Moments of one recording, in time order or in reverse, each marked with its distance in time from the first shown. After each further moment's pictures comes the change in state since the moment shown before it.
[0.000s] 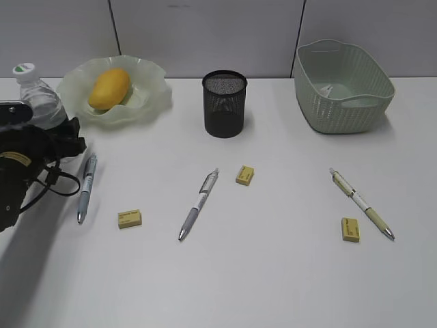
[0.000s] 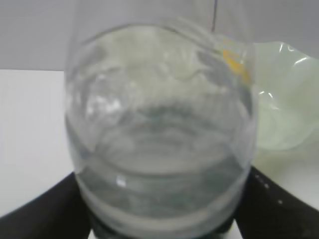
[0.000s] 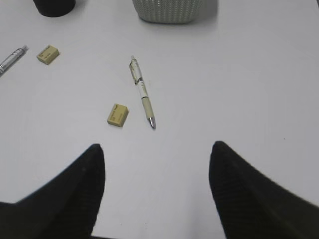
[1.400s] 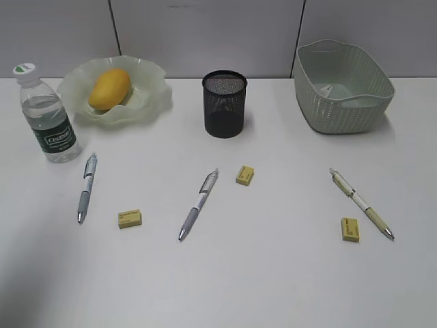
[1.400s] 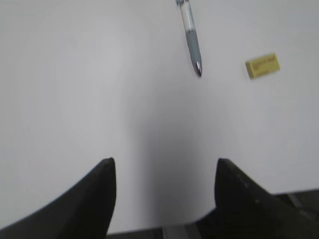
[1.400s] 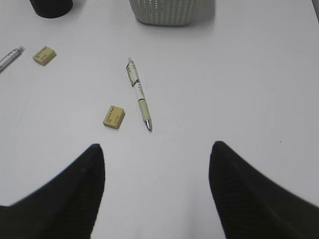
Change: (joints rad) left arm 0.000 -0.997 -0.161 0.095 2.237 -0.023; right arm 0.000 0.000 0.011 -0.007 -0.021 -0.004
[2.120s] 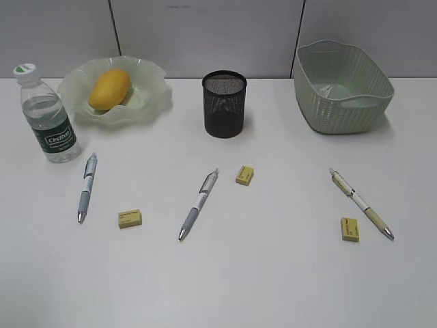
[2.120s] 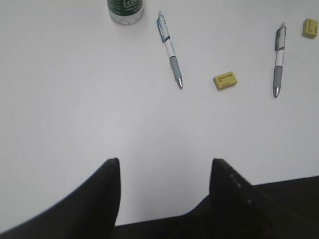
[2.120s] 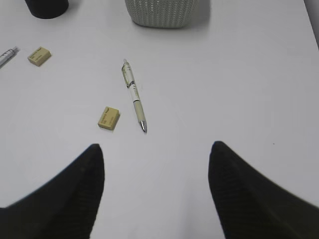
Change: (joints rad) left arm 0.000 -0.652 0.171 -0.004 0.061 0.001; right arm 0.000 0.000 0.000 -0.018 -0.006 0.000
